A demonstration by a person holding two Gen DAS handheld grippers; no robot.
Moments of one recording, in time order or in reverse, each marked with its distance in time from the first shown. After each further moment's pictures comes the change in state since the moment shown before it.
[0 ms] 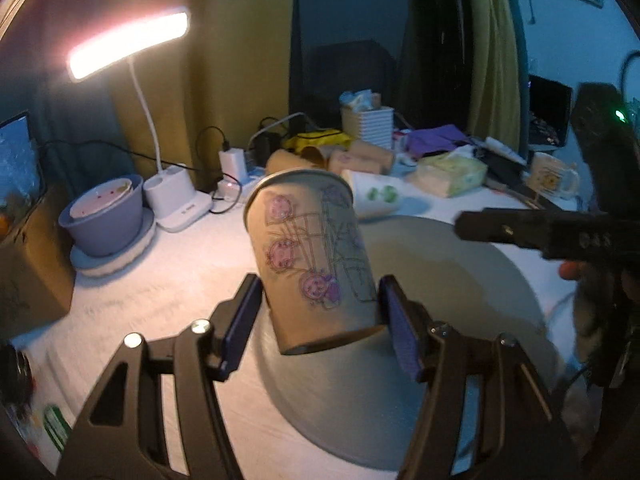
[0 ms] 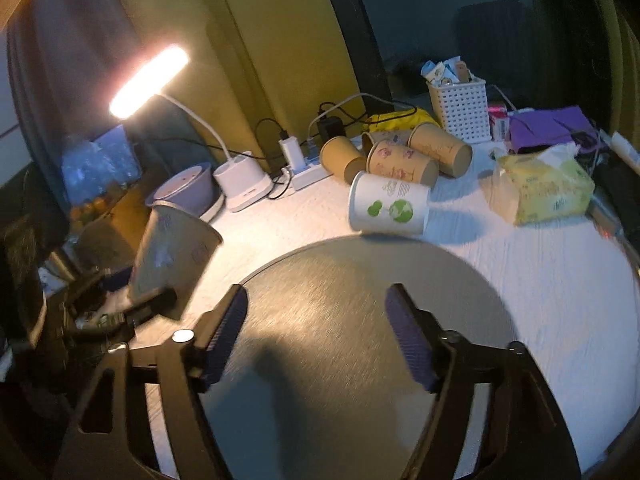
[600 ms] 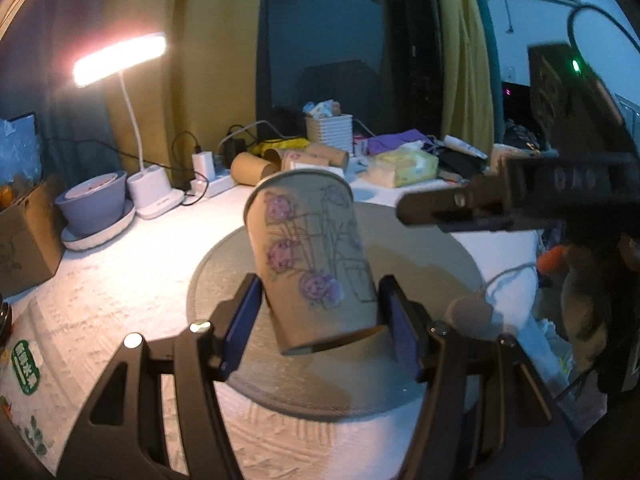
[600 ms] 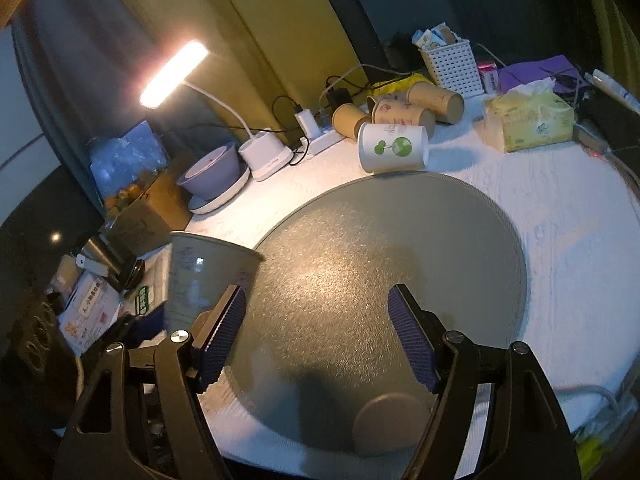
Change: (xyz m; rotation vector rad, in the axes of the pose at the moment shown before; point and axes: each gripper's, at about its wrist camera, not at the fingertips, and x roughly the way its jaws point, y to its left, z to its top) left arm -0.036 -0.069 -0.057 0.033 -0.085 -0.026; right arm -0.045 -0.001 -0.052 0.084 0.038 0.091
